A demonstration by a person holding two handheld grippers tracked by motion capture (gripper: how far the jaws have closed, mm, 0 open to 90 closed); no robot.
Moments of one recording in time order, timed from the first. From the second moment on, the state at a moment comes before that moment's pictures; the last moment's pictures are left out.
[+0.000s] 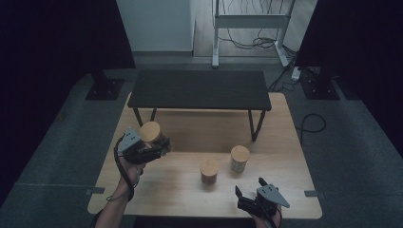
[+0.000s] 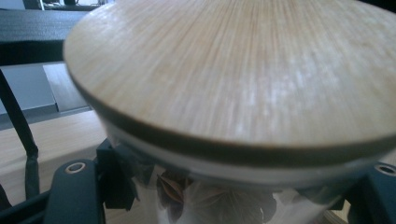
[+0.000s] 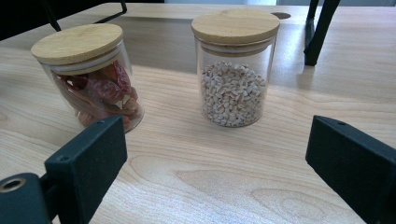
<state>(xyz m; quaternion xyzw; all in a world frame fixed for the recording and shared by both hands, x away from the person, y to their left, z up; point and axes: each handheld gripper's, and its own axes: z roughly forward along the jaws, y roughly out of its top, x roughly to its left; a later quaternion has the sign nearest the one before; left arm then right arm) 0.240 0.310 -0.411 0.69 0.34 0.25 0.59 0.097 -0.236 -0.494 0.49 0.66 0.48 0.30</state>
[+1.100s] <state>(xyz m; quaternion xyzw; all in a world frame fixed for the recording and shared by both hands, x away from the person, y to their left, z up) 0.247 0.309 -0.383 0.68 0.34 0.27 0.59 0.098 -0.237 -0.494 0.49 0.66 0.48 0.30</state>
